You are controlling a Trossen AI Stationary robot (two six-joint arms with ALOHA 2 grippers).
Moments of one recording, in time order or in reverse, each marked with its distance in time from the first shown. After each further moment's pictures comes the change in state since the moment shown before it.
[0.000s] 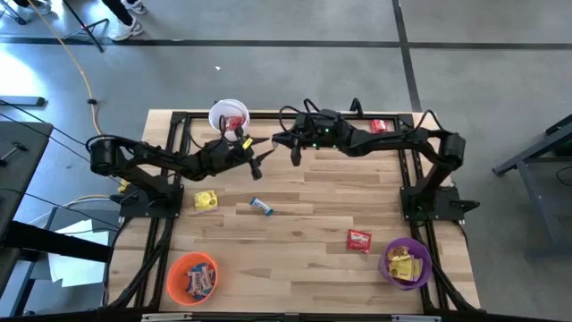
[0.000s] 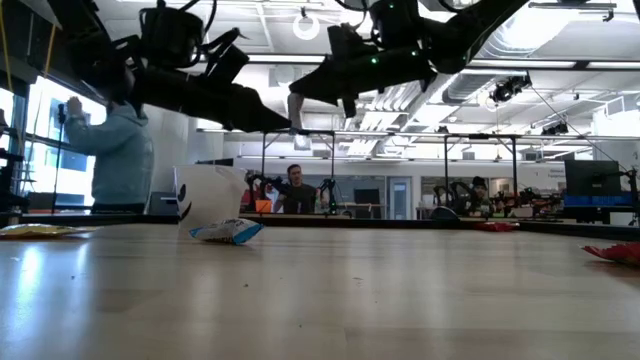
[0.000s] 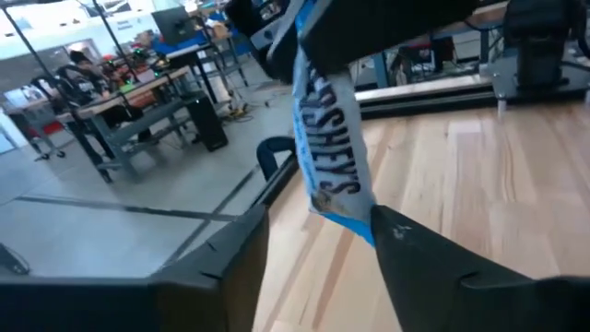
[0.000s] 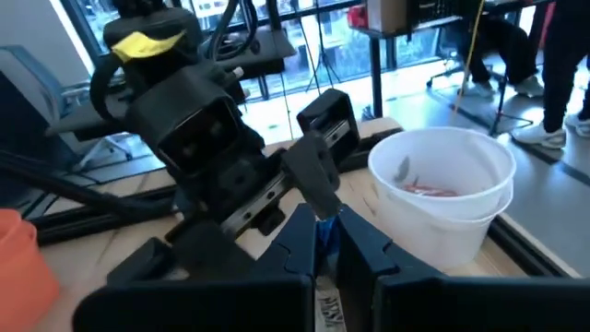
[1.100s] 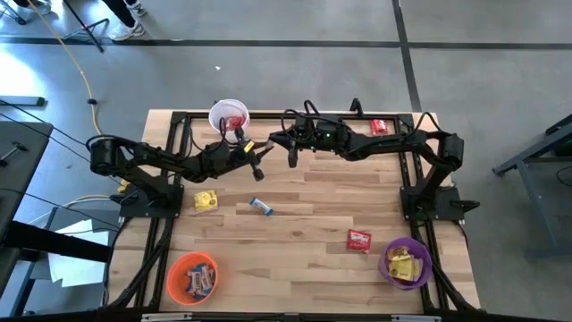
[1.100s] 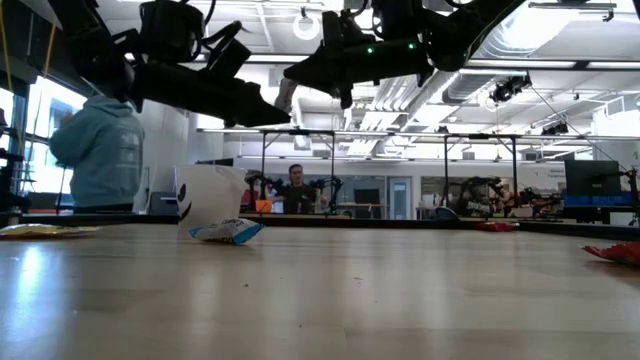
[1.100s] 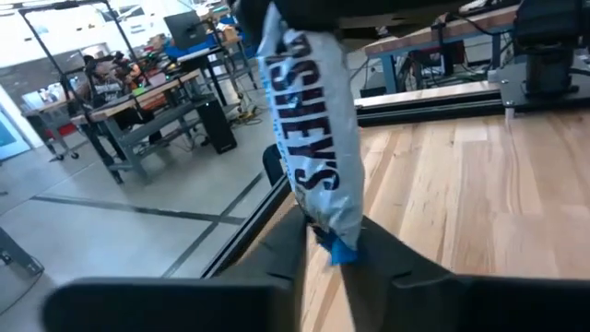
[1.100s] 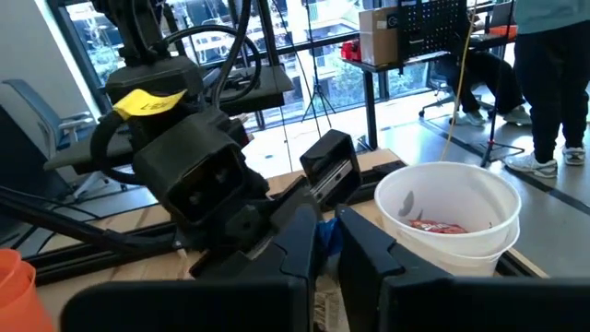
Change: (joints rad) left arm -0.046 0.000 0.014 0.004 -0.072 0.000; right arm 0.046 0.007 0.000 0.105 0.078 0.025
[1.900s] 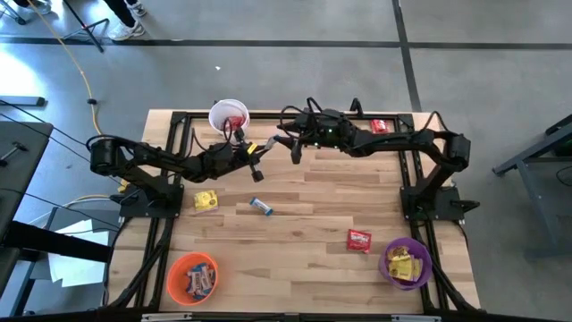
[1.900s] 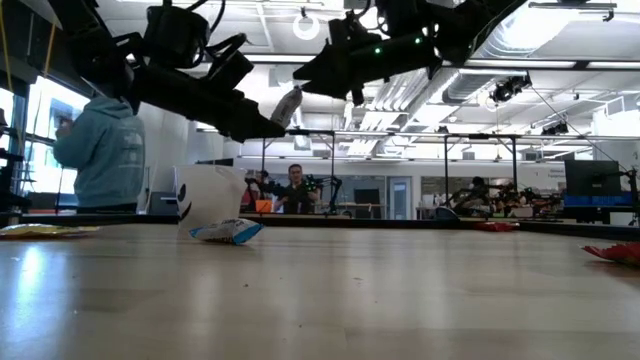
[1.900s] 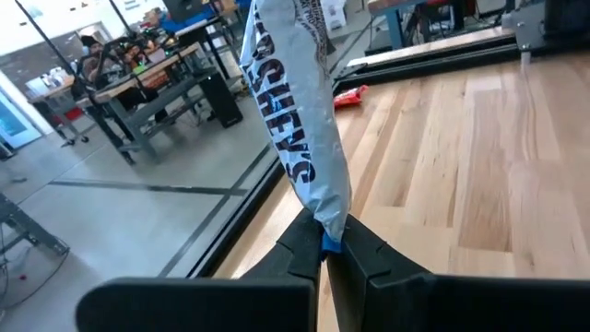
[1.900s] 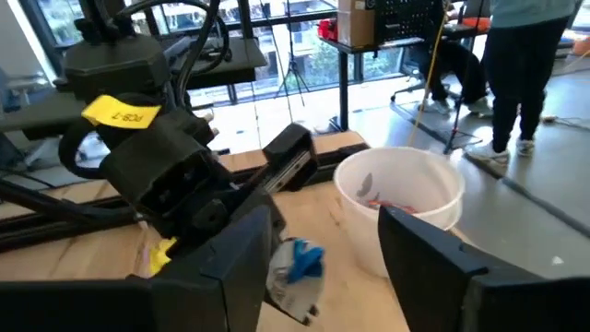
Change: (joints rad) left arm 0.004 0.001 0.000 -0.094 -0.034 0.041; right arm -0.026 -0.057 0.000 -0.137 0.036 -0.085
